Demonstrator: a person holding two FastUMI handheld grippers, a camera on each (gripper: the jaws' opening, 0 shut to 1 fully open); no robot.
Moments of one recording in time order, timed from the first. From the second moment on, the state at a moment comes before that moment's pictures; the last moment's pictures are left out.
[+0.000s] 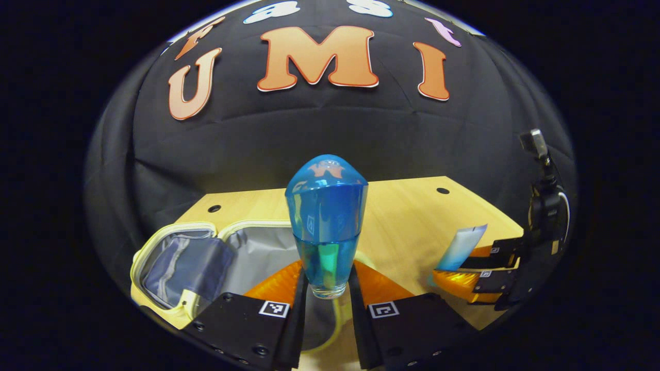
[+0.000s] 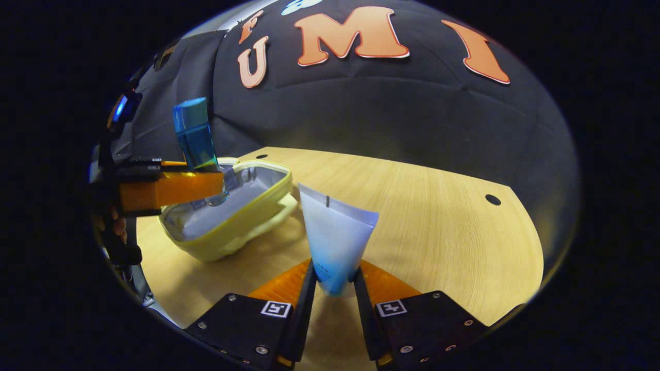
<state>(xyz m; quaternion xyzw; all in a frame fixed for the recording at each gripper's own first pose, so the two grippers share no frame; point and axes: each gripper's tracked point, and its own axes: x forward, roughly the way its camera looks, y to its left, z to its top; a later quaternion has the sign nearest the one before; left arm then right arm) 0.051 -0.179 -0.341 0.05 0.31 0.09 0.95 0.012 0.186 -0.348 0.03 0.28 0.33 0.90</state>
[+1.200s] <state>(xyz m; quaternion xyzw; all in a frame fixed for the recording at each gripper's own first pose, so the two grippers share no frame) -0.005 -0.060 -0.415 -0.01 0.52 0.00 0.85 -0.009 0.300 -0.243 0.04 0.31 0.30 0.90</state>
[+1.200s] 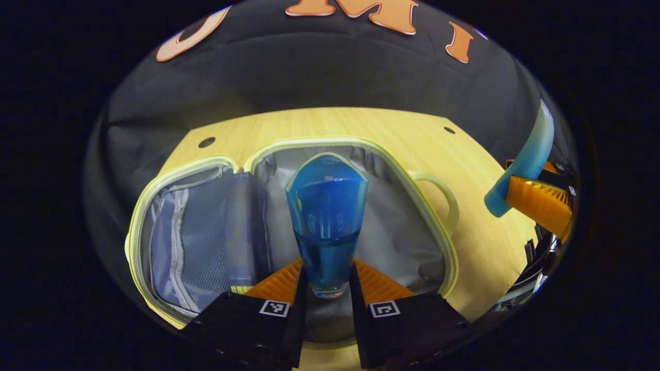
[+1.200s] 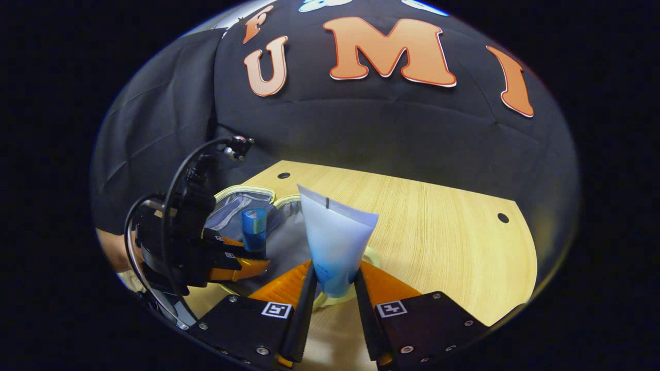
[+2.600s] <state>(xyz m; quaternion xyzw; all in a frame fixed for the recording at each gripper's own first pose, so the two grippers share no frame) -0.007 0.011 -0.283 0.07 0.37 0.11 0.92 -0.022 0.396 -0.324 0.05 0.47 0.30 0.83</state>
